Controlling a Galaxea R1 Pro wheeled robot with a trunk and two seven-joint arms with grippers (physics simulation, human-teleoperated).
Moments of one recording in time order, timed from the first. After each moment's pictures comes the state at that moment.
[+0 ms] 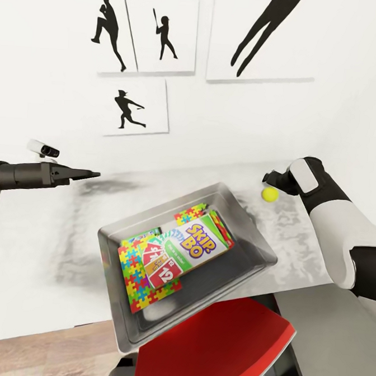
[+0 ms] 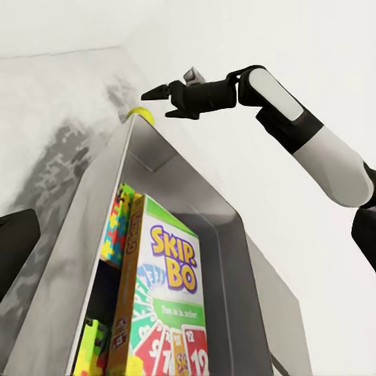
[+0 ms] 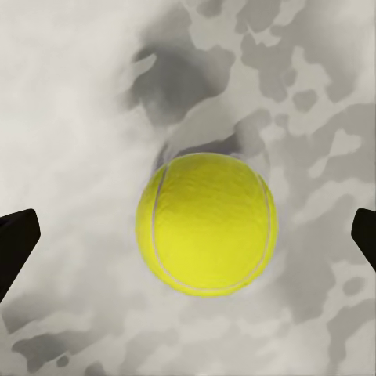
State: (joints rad) left arm -1.04 0.49 0.10 -1.20 0.23 1.04 -1.57; right arm -1.47 -0.16 0.11 -0.49 -0.71 0.77 -0.49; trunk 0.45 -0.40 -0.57
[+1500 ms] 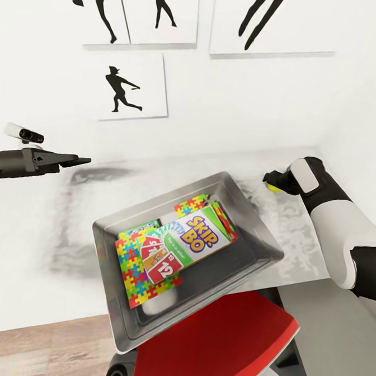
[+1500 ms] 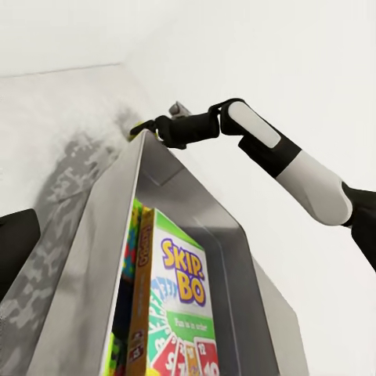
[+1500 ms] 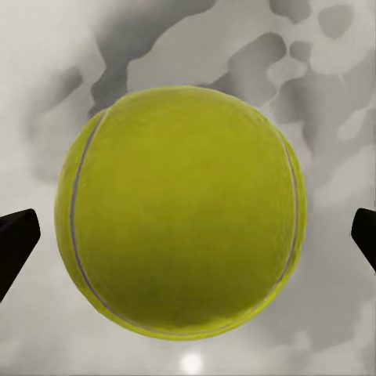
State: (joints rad) left arm -1.09 0.52 0.12 -1.20 0.30 1.04 -1.57; right arm -1.47 -0.16 0.12 -0.49 -0.71 0.77 -0.49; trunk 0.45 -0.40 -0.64
